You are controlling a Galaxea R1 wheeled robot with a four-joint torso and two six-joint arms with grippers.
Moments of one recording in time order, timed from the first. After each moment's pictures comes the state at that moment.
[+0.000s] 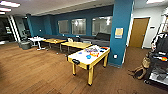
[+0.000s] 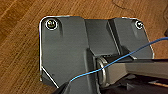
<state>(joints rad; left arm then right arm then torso) 1.51 2.96 -2.64 0.04 -0.06 0.00 -1.60 3.03 -2.68 -0.33 0.13 0.39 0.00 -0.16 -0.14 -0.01</state>
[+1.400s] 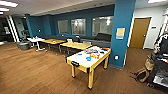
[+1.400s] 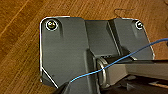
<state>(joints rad) 1.51 2.96 -2.64 0.04 -0.06 0.00 -1.59 3.03 -2.68 -0.33 0.13 0.39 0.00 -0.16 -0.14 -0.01</state>
